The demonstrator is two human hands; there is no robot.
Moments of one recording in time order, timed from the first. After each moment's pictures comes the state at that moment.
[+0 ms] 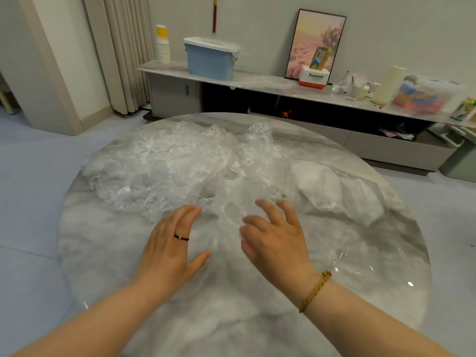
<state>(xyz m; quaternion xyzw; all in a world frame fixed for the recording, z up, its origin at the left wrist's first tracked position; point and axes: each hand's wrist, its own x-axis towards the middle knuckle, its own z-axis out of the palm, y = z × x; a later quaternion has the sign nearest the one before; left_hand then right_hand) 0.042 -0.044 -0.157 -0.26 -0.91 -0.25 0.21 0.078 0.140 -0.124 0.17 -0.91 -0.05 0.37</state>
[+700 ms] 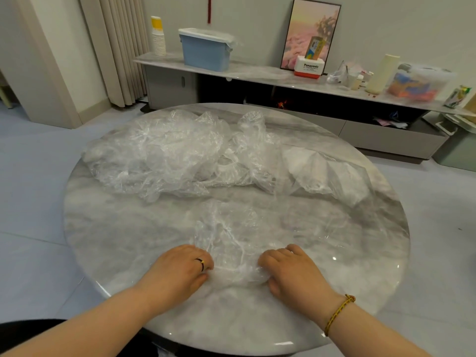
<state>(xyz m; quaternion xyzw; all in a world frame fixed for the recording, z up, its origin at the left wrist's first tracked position) 0.085 -0.045 -0.190 -0.47 -0.87 -0.15 0.09 0.148 0.189 -0.182 0.18 -0.97 -0.04 0.15</state>
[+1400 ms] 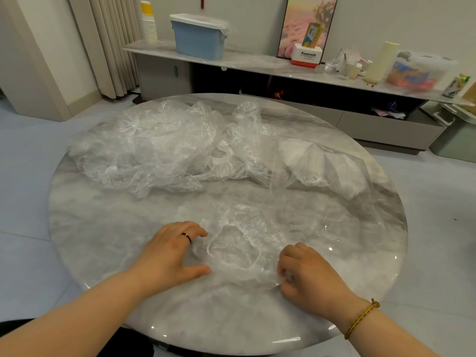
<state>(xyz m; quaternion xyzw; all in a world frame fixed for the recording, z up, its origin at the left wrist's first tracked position) 0.069 -0.040 -0.186 -0.38 -0.90 -0.21 0.06 0.163 0.212 -0.174 0.15 -0.98 0.06 0.10</state>
